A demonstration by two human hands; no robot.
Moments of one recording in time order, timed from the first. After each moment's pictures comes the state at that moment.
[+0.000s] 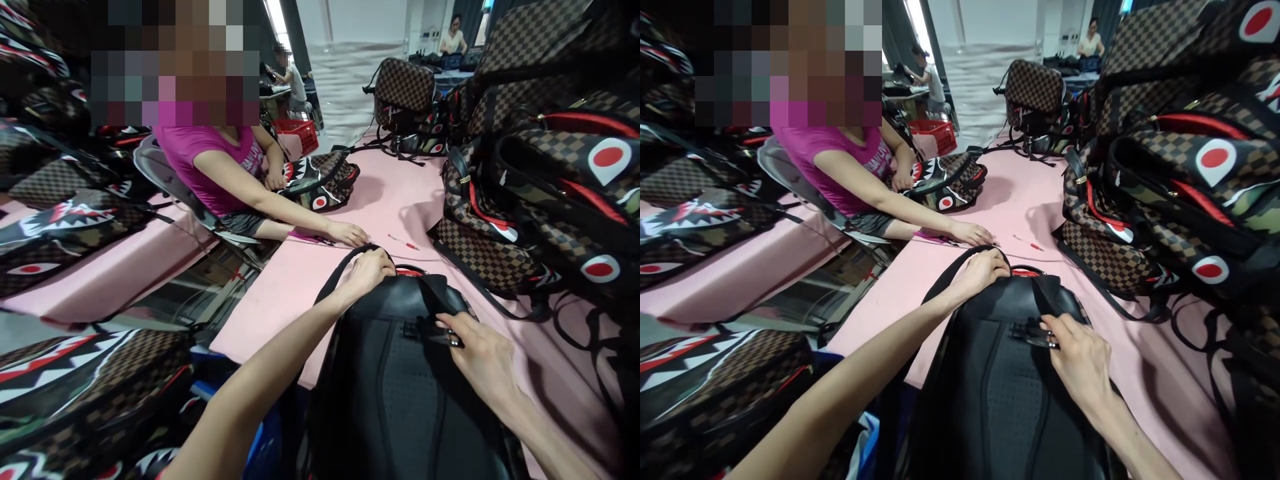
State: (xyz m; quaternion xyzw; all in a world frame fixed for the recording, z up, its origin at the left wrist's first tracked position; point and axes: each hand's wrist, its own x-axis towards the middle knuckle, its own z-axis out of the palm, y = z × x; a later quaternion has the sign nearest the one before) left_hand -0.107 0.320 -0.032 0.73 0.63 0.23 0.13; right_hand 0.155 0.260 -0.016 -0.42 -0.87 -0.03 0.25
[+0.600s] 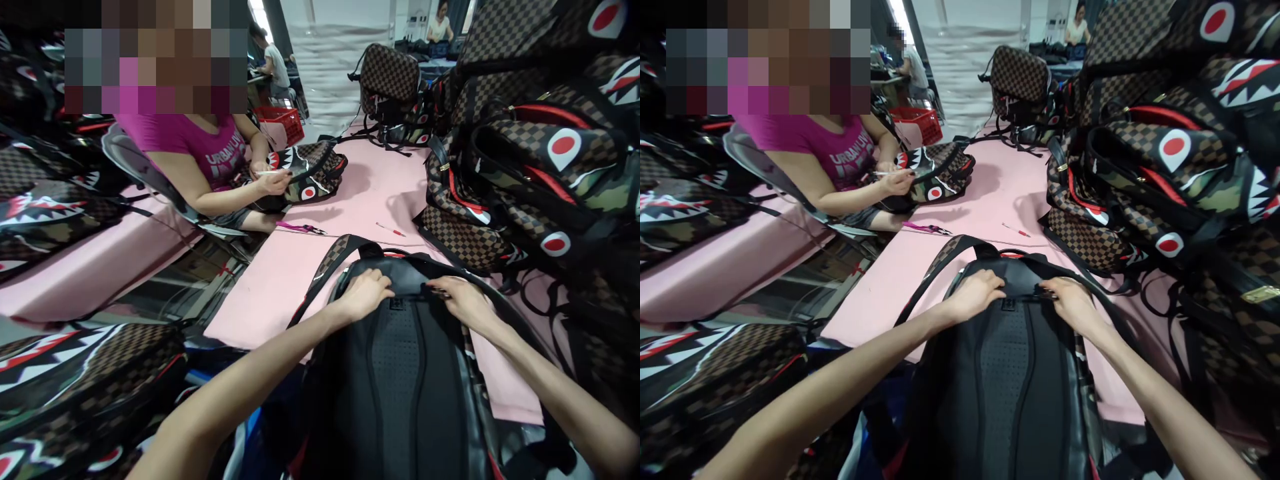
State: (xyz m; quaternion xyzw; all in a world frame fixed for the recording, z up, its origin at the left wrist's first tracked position) left_hand -0.063 0.251 -0.021 0.74 0.61 0.19 0.22; right_hand 0.184 0.310 -0.025 -0.39 -0.89 0.20 0.15
